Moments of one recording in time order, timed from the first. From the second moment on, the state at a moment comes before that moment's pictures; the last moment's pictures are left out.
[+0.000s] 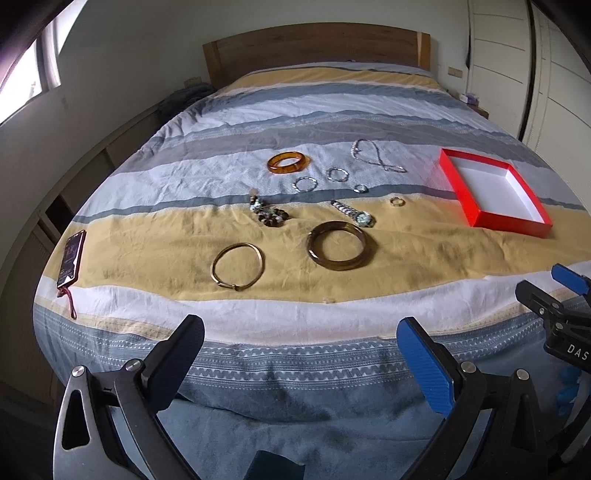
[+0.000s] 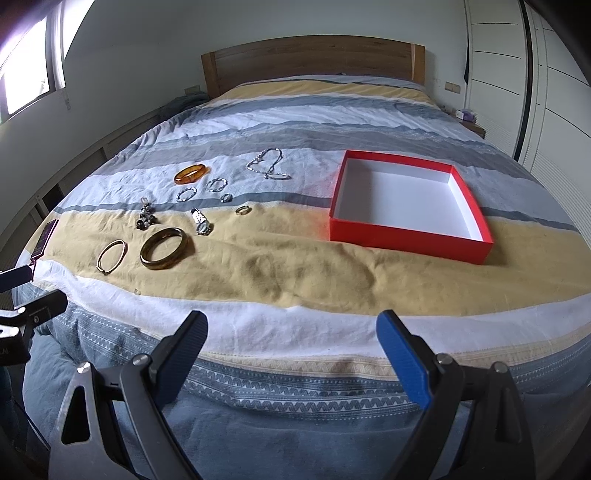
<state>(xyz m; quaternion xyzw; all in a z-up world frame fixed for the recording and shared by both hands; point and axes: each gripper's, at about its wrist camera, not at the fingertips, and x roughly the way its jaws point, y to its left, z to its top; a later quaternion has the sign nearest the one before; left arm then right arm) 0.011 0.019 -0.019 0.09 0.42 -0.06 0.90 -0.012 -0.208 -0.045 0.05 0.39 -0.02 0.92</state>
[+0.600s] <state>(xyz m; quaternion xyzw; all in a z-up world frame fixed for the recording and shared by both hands) 0.053 0.112 -0.019 0.02 0.41 0.04 0.91 0.006 -0.185 -0.045 0.02 0.40 0.03 0.91</state>
